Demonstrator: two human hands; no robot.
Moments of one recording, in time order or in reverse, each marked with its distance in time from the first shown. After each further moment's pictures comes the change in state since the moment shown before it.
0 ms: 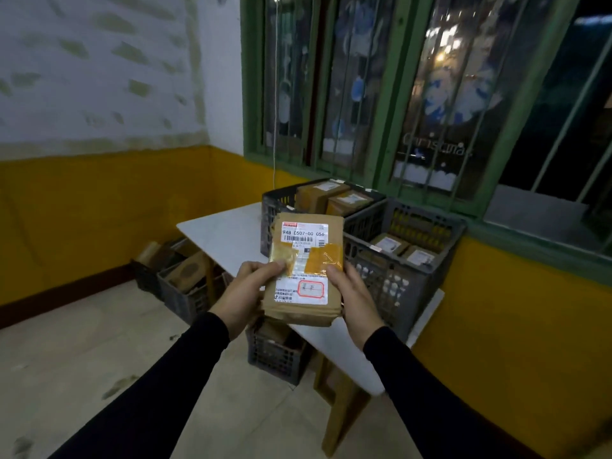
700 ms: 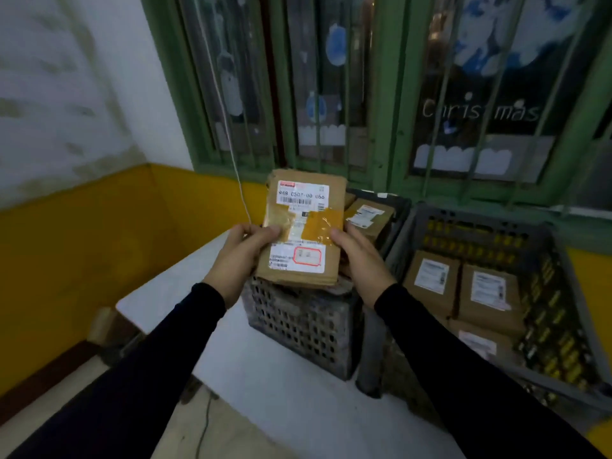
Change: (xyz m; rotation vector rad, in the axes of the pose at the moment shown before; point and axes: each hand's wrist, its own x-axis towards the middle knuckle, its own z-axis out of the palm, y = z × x) left_hand 0.459 0.108 -0.033 0.211 -0.044 0.127; right_hand 0.451 -0.004 -0.031 -0.020 0.189 -0.077
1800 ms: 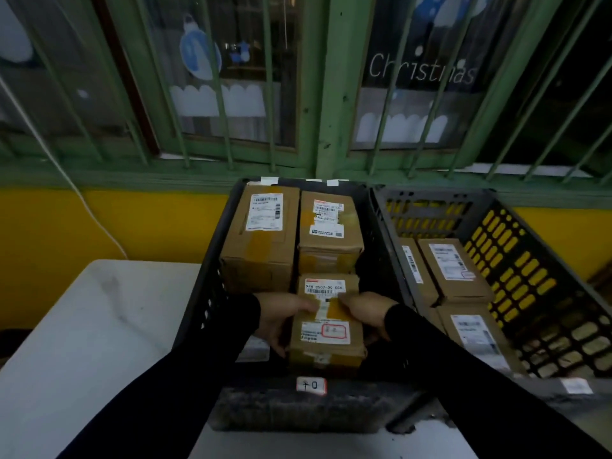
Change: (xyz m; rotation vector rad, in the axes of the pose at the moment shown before) left_hand 0.290 -0.135 0.053 0.584 -1.150 -0.877; right_hand 0.168 0.106 -0.012 -0.373 0.510 0.975
